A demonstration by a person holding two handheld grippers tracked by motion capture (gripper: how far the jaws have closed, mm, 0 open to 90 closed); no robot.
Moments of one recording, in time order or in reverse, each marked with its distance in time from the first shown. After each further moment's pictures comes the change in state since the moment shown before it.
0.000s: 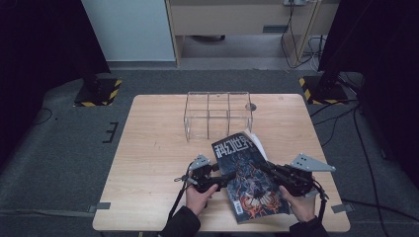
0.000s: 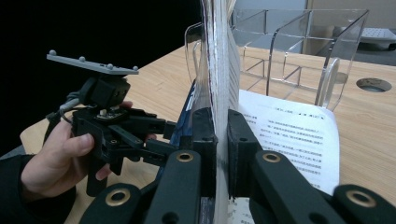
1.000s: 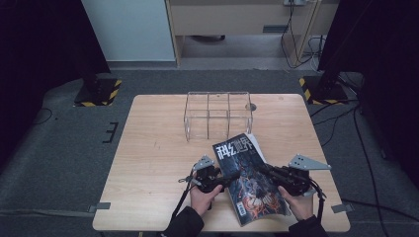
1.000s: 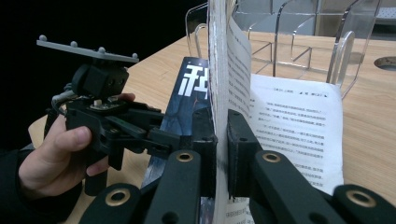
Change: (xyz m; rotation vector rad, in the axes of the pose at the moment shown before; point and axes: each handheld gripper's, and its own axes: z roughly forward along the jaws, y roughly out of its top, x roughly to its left) left arm -0.008 -0.002 0.008 0.027 -0.037 -0.062; right arm -0.012 -0.014 0.010 0.032 0.042 0.049
